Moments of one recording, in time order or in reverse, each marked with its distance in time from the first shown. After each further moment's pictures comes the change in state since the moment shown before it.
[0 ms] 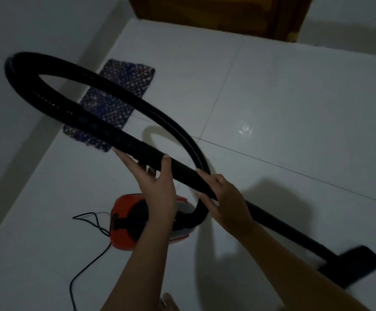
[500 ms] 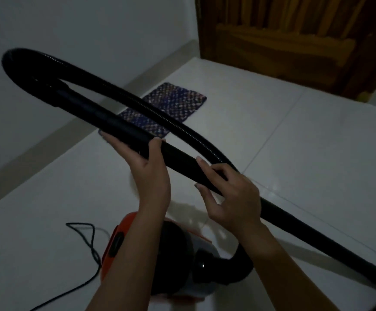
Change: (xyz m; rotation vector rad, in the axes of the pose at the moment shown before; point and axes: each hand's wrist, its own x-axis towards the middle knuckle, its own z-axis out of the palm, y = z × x) left_hand 0.107 -0.094 -0.068 -0.189 0.246 0.245; right_hand 0.086 0.010 0.118 -0.226 0.224 -0.453
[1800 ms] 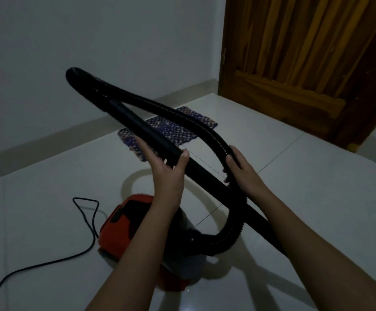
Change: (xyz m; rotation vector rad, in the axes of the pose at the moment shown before) left_hand -0.075 -0.003 -0.044 -0.270 -0.110 0.054; right_hand 0.008 0.017 -0.037 0.588 -0.432 0.542
